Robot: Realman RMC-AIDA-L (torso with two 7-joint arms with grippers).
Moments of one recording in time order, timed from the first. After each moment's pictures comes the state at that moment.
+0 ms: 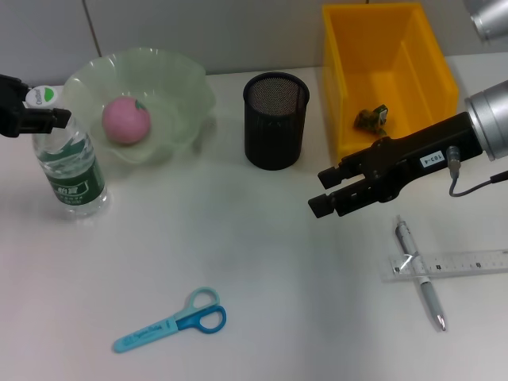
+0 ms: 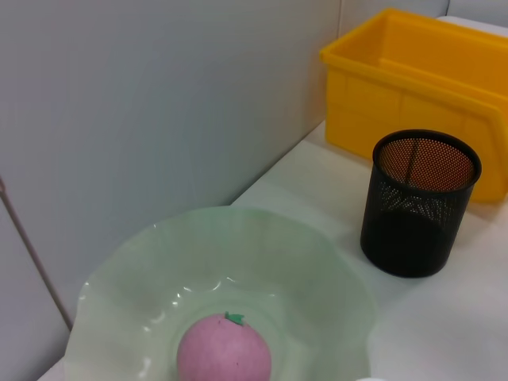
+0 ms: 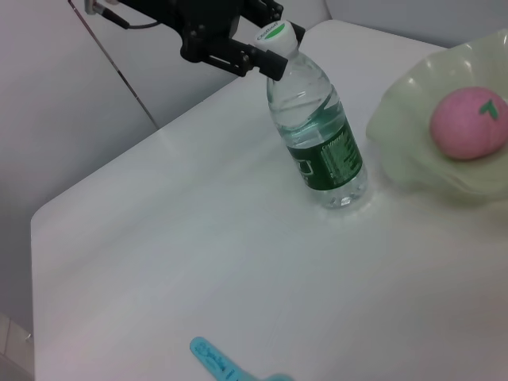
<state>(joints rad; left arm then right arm) -0.73 -1.99 0.65 1.16 2.47 1.60 -1.86 0.73 2.00 -0.82 -0.85 -2.21 -1.73 1.93</state>
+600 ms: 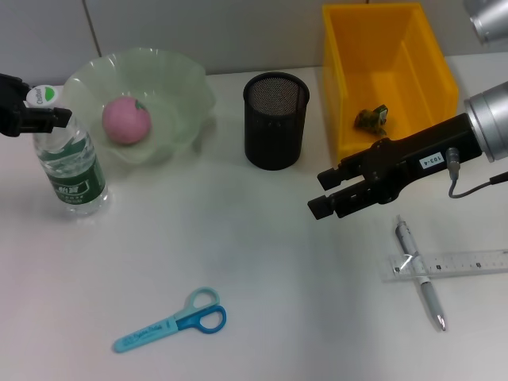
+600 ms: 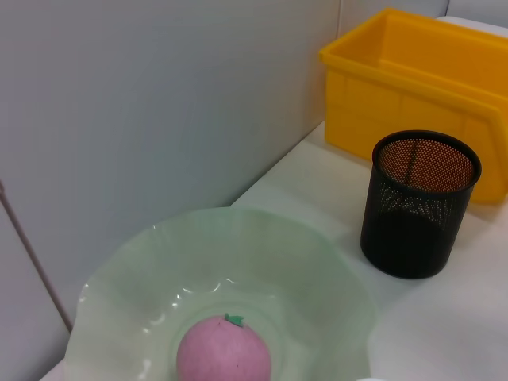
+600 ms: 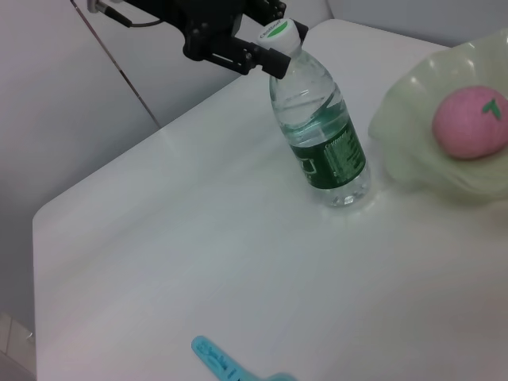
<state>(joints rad) -0.73 -1.99 0.65 1.16 2.47 1.60 -1.86 0.73 2.00 -0.82 -0.85 -2.21 -1.73 1.92</state>
